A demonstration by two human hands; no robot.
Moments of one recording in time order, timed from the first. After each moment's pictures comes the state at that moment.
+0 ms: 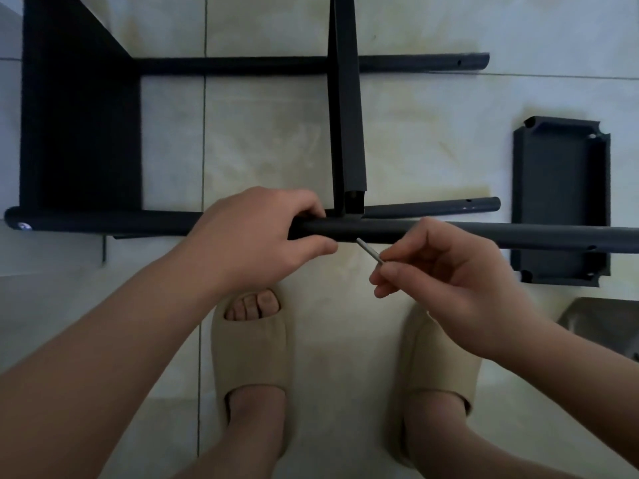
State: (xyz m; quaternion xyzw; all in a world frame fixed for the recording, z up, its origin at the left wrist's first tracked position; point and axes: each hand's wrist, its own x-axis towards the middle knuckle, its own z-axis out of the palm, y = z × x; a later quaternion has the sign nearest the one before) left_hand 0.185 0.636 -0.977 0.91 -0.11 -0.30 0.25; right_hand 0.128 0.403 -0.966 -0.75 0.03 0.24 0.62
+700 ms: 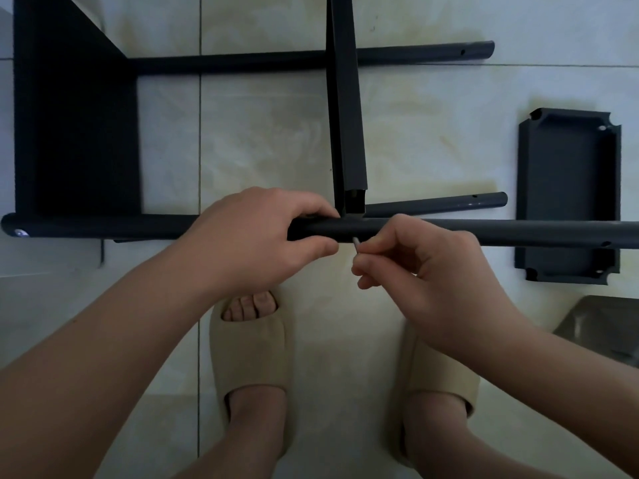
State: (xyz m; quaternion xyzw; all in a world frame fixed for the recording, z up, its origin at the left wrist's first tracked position) left_hand 0.188 0.629 -0.971 0.89 -0.11 -0.35 0.28; right_hand 0.134 0.420 -0.969 -0.85 -0.01 0.19 0.49
